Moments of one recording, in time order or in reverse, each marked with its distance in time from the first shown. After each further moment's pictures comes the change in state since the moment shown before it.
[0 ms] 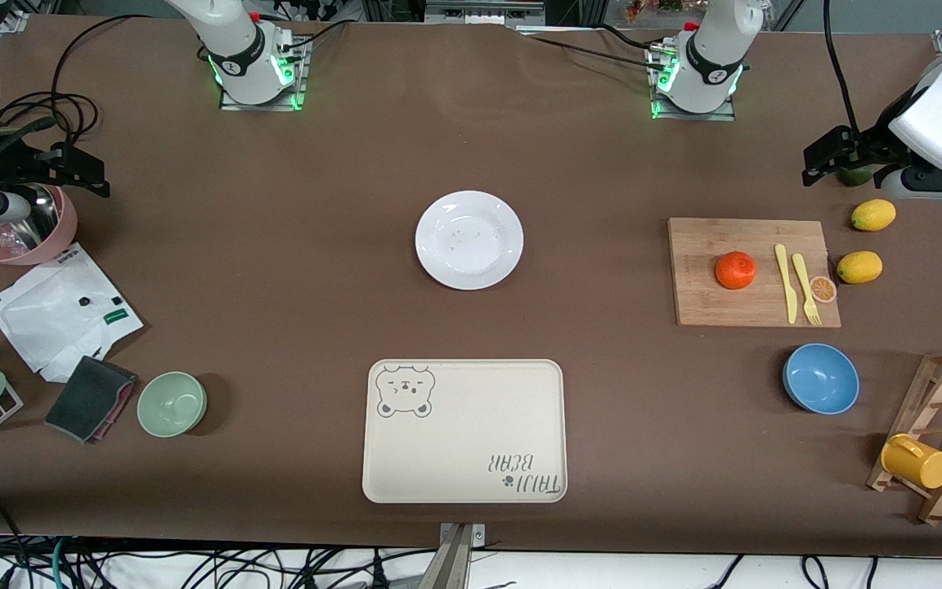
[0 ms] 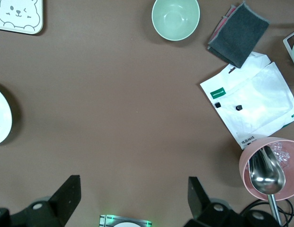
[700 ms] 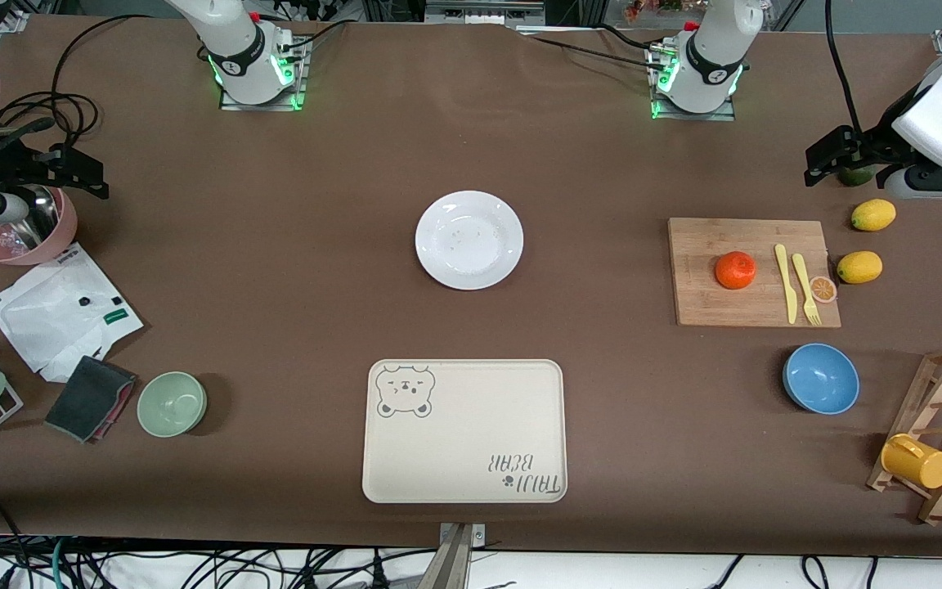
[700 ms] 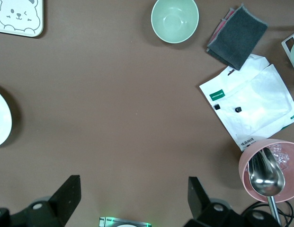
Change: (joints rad) left arm 0.001 0.002 0.000 0.006 0.002 0.000 0.000; right arm 0.000 0.000 -0.001 0.000 0.000 0.009 0.000
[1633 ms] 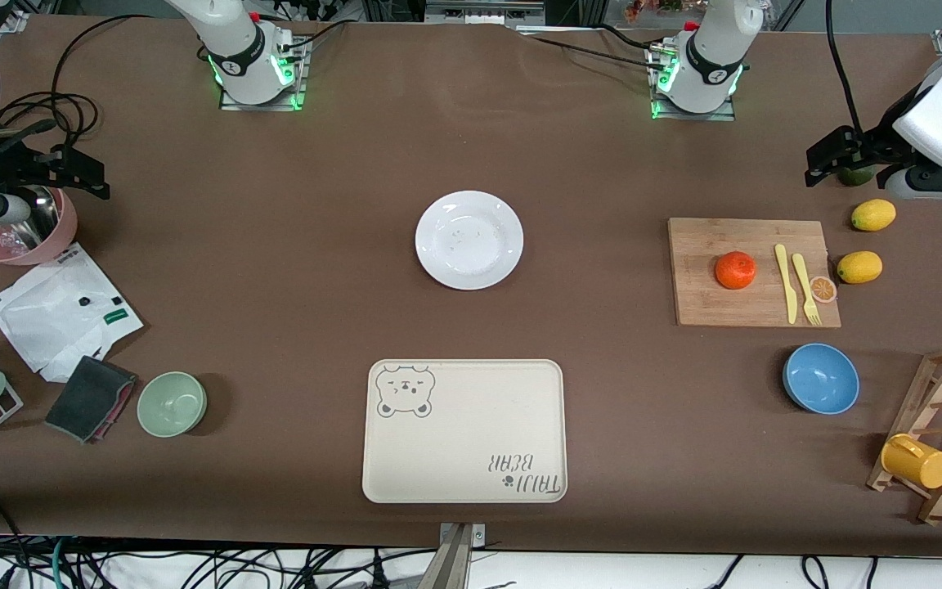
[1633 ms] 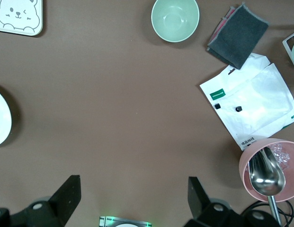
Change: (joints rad) left arm 0.001 0.000 0.001 0.000 0.000 0.000 0.000; right arm 0.000 0.003 0.000 0.000 0.000 -0.002 0.000
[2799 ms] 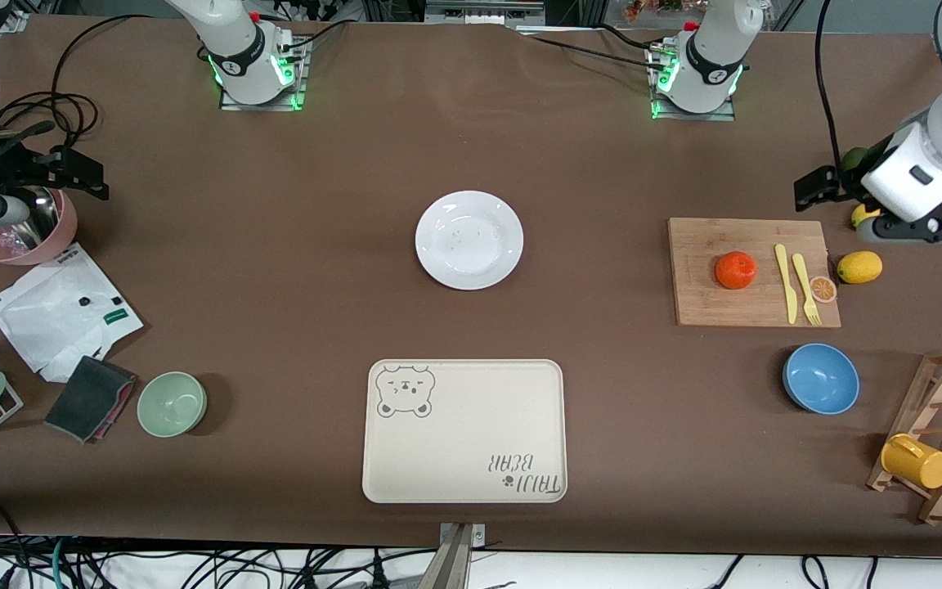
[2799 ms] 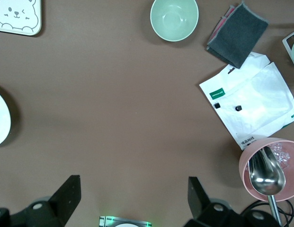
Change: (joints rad) left arm 0.001 0.113 0.000 -0.004 0.050 0.028 0.001; right arm 0.000 0.003 -0.003 -0.001 0.000 0.000 0.000
